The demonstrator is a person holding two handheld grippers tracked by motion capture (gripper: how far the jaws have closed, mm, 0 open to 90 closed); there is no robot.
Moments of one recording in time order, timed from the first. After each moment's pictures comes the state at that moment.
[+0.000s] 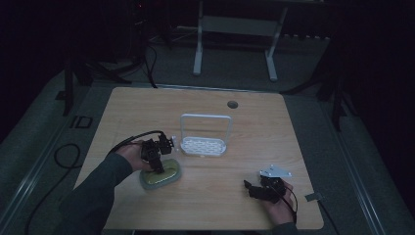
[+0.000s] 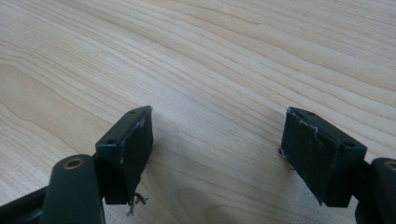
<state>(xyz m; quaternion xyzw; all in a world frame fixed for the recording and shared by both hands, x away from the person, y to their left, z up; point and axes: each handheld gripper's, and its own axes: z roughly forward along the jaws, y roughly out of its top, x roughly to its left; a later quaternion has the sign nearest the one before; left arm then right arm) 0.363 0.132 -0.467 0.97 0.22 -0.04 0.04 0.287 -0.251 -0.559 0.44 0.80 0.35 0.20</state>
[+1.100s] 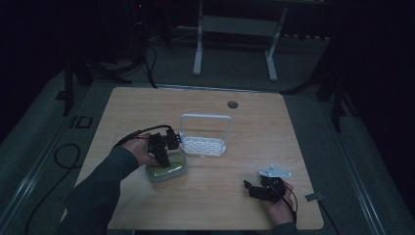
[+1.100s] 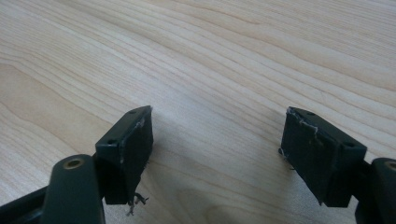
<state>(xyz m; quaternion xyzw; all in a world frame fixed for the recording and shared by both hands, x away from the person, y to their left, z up) 0.366 0.109 -0.442 0.98 0.18 0.01 0.04 0.287 -0.251 -0.560 0.44 0.80 0.35 0.20</state>
